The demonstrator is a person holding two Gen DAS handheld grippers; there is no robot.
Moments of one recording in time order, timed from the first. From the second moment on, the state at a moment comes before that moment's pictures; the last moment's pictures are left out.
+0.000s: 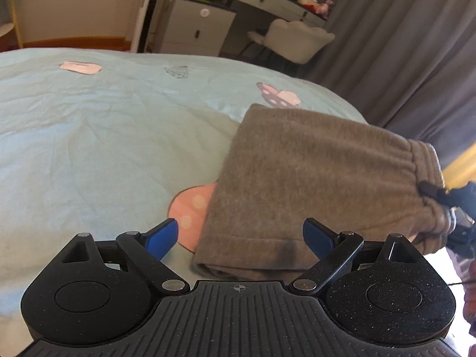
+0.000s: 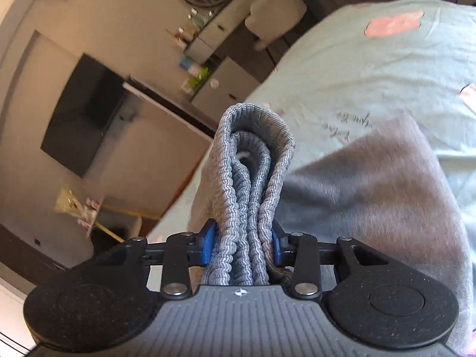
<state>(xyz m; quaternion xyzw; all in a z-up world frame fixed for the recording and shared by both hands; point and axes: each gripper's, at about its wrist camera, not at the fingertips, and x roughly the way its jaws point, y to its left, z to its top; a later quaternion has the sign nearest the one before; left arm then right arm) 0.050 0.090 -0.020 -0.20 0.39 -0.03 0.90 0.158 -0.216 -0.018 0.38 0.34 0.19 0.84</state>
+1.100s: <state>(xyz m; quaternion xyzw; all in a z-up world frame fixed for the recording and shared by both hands) 0.072 0.043 -0.037 -0.09 0.47 0.05 0.88 0.128 -0.243 0.009 0.40 0.30 0.20 0.84</state>
